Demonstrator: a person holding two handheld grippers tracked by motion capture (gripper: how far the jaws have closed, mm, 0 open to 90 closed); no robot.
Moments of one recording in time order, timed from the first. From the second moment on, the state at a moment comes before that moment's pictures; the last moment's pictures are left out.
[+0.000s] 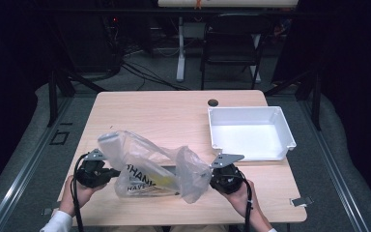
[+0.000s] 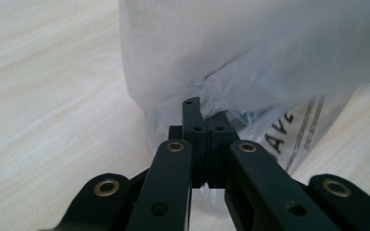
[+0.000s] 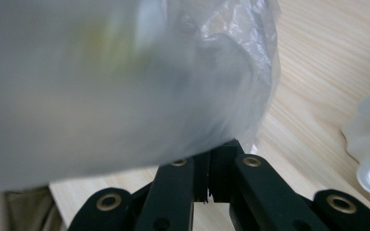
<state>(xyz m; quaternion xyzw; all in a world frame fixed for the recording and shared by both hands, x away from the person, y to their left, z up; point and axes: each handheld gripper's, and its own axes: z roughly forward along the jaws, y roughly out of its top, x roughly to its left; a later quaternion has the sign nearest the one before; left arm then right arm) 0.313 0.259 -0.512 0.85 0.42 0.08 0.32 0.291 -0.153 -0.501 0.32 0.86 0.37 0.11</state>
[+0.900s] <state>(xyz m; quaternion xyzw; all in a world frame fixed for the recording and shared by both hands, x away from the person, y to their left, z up) 0.316 0.254 -0.535 0.89 0.41 0.04 0.22 0.310 -0.145 -0.545 0.36 0.88 0.28 0.10</state>
